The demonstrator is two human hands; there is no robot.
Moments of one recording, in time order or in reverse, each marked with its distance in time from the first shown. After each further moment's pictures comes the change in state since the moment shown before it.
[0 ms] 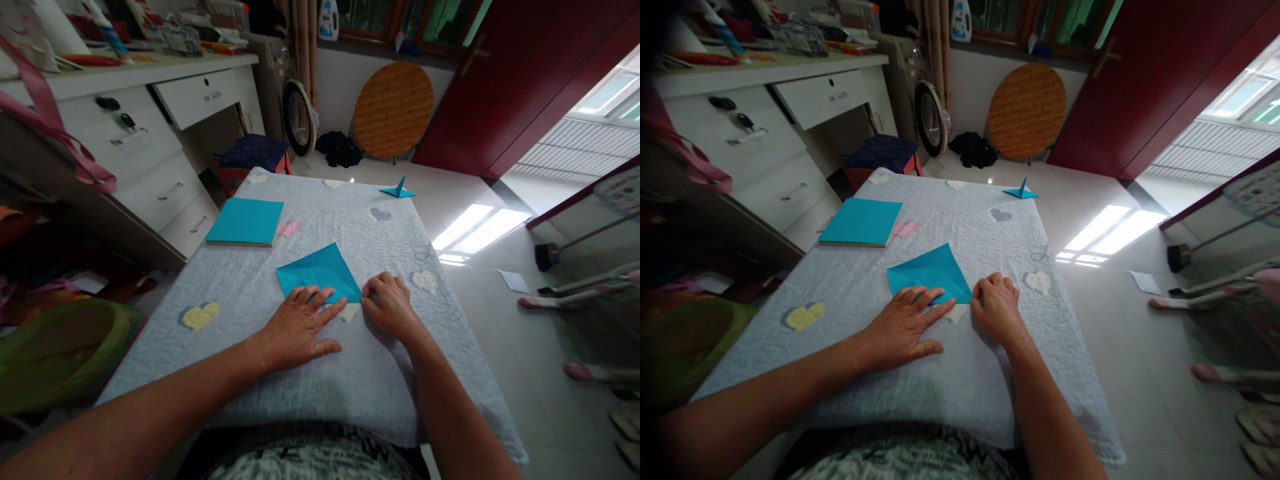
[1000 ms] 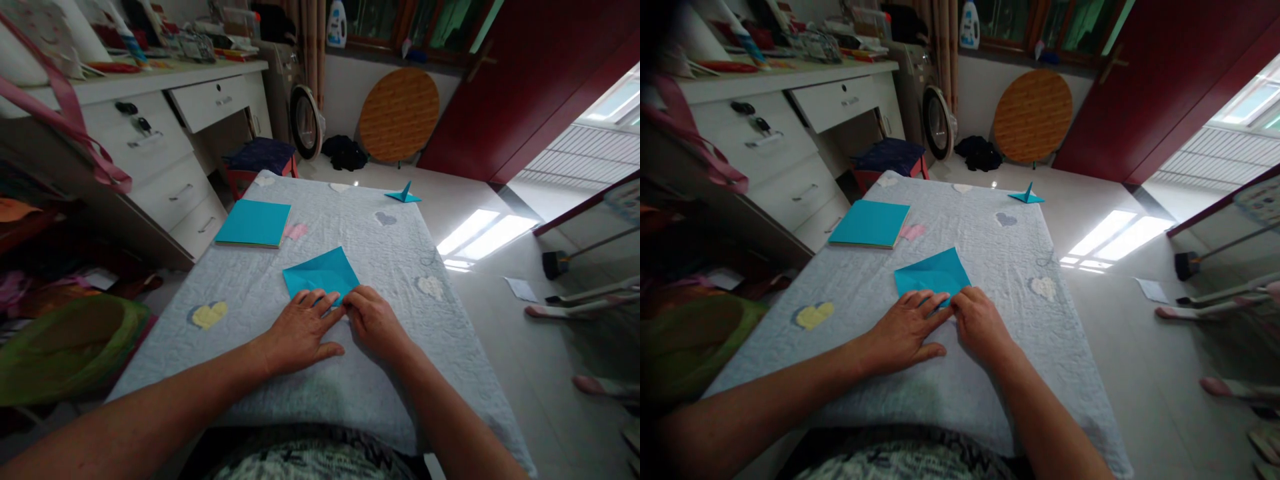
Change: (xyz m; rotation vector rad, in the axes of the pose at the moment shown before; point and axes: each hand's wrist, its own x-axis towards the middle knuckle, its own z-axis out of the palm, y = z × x) left_hand -0.003 0.002 -0.004 0.013 -0.013 0.013; right_hand -0.007 -0.026 0.018 0.203 0.009 -0.412
